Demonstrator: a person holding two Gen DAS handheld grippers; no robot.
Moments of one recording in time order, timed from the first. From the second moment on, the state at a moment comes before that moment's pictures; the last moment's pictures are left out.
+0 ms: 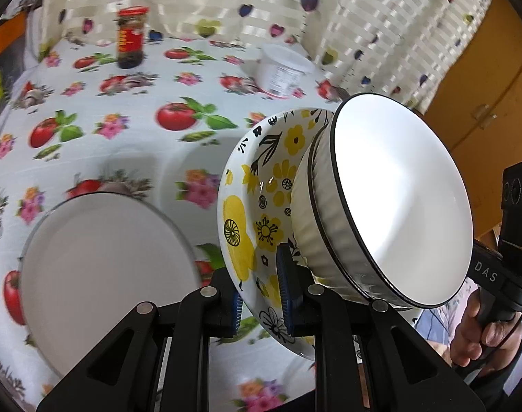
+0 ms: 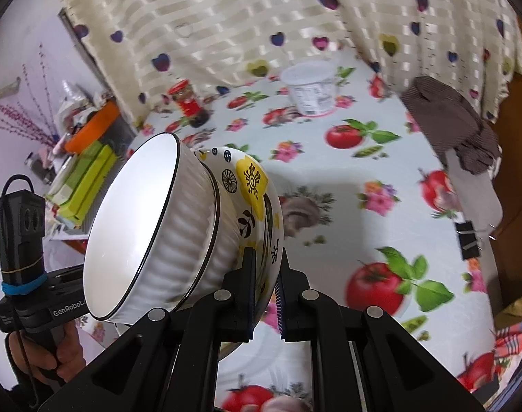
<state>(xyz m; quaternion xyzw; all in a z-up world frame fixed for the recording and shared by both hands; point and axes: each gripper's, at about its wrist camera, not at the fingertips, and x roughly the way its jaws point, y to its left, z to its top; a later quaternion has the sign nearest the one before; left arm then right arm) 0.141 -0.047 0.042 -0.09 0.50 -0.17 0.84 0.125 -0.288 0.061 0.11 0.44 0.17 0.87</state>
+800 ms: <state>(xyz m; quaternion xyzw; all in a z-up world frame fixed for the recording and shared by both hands) 0.109 0.092 0.028 -0.13 0.51 -0.04 0.85 0.153 -0.139 0.033 0.09 0.48 0.29 0.82</state>
